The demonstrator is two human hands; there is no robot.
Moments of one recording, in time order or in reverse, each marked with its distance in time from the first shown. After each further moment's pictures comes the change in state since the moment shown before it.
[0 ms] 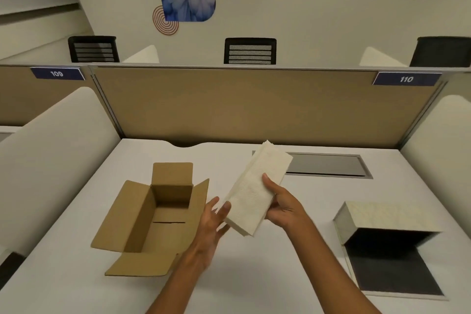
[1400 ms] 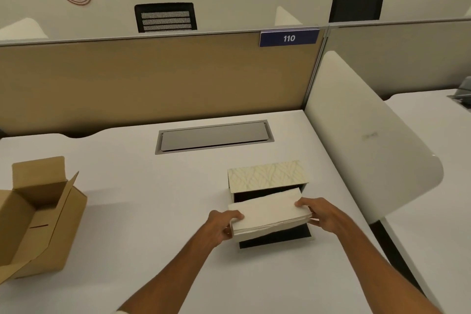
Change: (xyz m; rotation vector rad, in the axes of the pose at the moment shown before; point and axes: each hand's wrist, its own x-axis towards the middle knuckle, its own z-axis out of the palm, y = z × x) left_hand 0.060 -0.143 0.312 0.193 0.029 -0.608; right_hand -0.104 -0.173 -0.411 -0.603 0.538 0.047
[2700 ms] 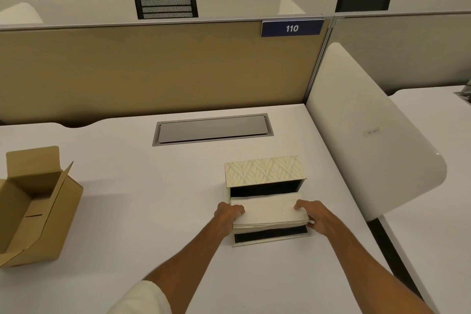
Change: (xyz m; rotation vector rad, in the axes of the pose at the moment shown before) left_hand 0.046 -0.010 0.032 0.244 0.195 -0.012; right_hand 0.021 0.021 0.006 0.034 0.112 0.083
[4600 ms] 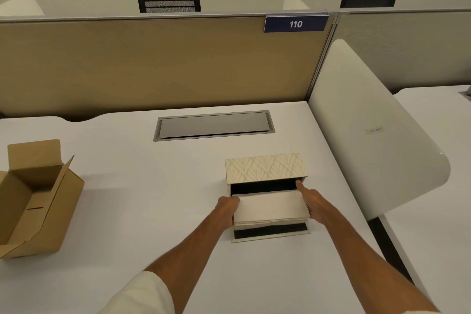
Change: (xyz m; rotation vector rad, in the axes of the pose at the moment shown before) left_hand -0.011 0.009 -0.002 -0.143 -0.076 -0.032; right_hand -0.001 -0.024 0.010 -0.182 -0.024 -0.052
